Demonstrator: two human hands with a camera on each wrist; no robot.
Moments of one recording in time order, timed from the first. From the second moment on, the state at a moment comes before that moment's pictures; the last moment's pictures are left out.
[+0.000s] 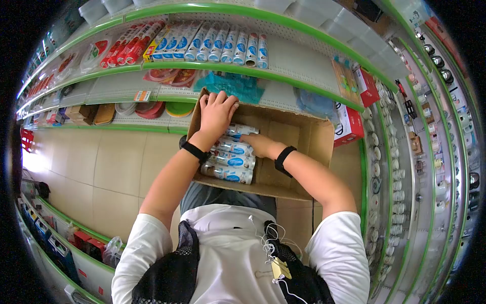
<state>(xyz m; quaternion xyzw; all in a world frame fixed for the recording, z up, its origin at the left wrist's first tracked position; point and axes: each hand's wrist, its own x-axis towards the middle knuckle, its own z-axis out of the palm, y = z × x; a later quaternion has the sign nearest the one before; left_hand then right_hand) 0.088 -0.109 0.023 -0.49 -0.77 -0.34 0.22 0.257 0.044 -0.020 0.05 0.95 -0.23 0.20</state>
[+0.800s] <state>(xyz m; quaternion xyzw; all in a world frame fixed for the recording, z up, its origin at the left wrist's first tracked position) 0.054 -0.105 0.024 -0.45 -0.81 -0.33 0.17 0.083 0.253 0.140 0.38 0.84 -0.35 0.18</state>
